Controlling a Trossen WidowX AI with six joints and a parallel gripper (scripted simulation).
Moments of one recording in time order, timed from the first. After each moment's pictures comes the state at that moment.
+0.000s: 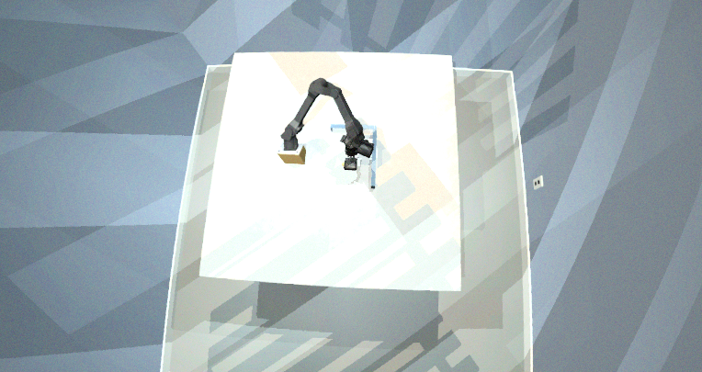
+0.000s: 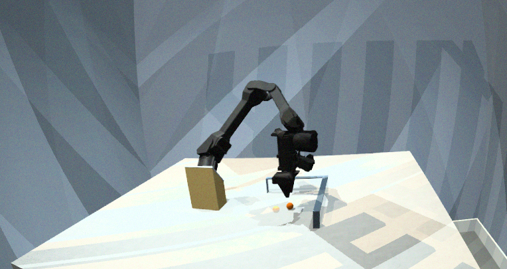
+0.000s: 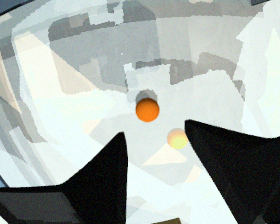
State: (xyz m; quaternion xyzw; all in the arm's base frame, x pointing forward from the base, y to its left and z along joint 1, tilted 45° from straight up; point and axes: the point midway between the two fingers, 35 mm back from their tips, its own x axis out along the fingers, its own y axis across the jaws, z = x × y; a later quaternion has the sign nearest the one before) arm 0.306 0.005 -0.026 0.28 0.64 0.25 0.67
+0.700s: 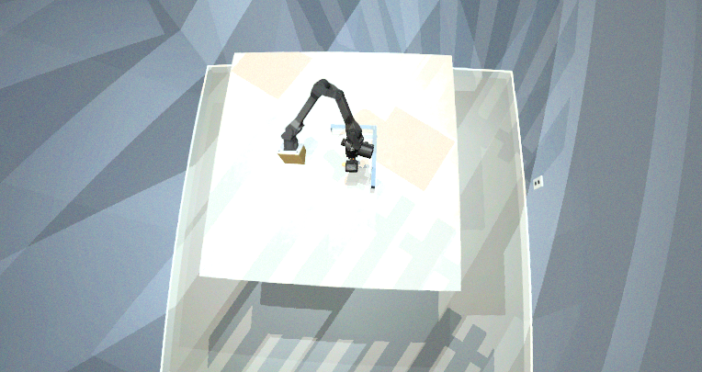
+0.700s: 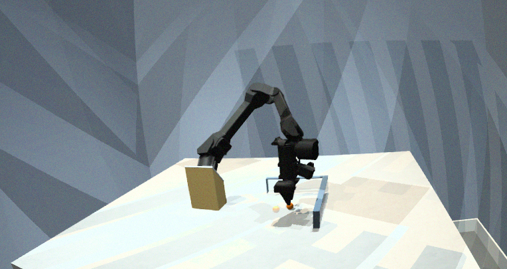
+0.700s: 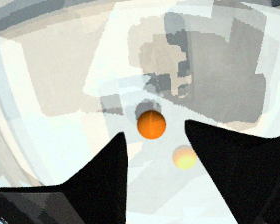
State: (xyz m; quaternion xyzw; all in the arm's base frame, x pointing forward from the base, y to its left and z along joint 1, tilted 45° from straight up) arm 0.309 0.023 -0.047 0.27 0.63 0.26 0.67
